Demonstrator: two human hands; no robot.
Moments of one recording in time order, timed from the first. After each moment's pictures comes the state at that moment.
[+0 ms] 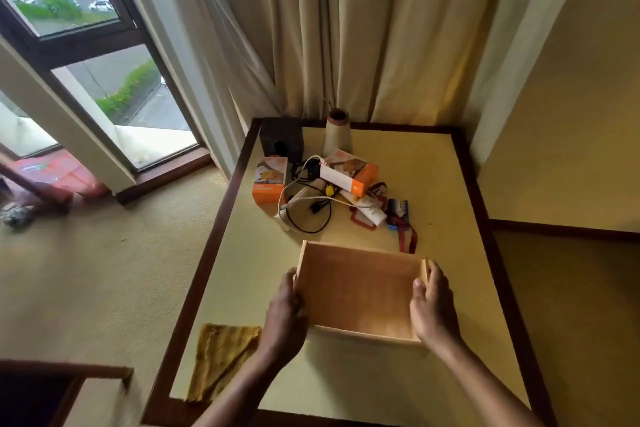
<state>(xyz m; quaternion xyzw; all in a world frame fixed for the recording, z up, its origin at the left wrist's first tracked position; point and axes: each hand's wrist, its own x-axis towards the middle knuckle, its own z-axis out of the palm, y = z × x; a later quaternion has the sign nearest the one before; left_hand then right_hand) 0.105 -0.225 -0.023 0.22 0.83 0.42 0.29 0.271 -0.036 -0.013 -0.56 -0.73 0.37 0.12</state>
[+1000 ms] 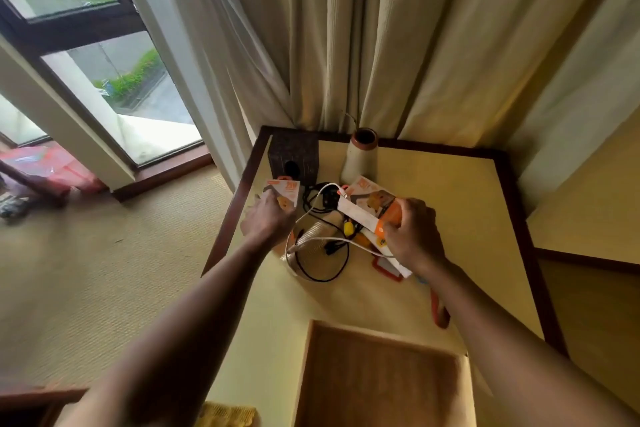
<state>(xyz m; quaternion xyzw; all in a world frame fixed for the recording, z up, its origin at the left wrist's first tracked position) -0.145 -0.066 -0.014 0.18 0.95 0.19 0.15 0.055 0.101 0.007 -0.43 -0.86 0.25 0.07</state>
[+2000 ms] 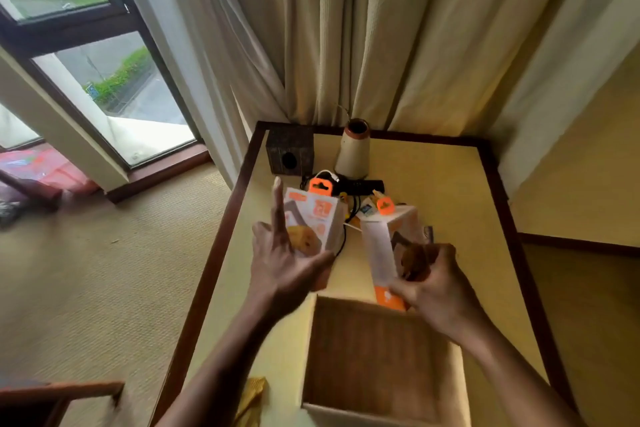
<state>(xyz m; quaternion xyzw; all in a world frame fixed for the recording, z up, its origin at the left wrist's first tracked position) -0.015 -0.151 0.068 0.27 0.83 0.44 0.19 0.169 0.012 0.065 -0.46 -0.76 0.45 0.08</state>
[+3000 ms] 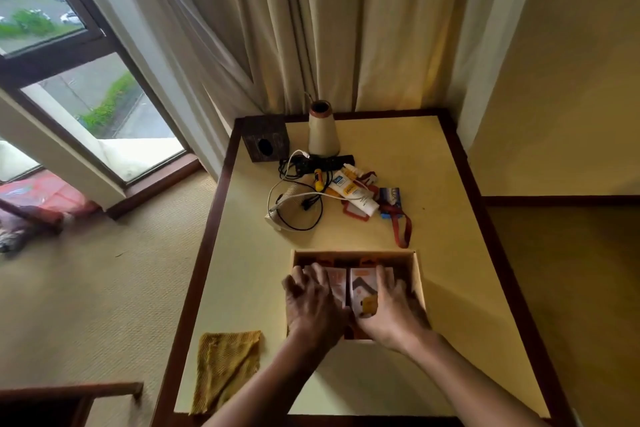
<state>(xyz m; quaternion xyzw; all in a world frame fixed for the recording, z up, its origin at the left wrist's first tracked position) 0.131 -0.166 -0.014 0.41 0.89 -0.11 0.17 0.246 -0.075 -0.002 -0.47 -0.80 0.35 -0.15</state>
